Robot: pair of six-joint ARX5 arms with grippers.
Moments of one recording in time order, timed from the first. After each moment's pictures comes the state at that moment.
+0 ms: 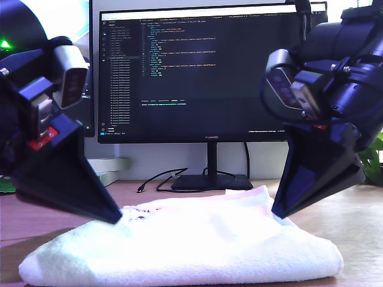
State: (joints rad) left arm -0.61 1.30 0.49 -0.11 0.53 0.06; right arm 0.48 1.45 0.76 -0.56 -0.60 -0.24
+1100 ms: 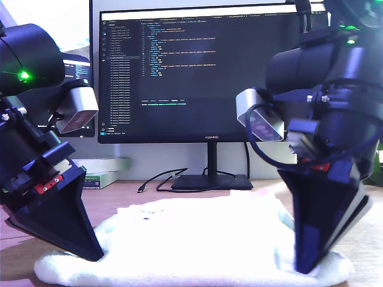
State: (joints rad) left arm -0.61 1.40 0.52 -0.14 0.34 0.06; right arm 0.58 1.60 0.86 -0.75 -0.40 -0.26
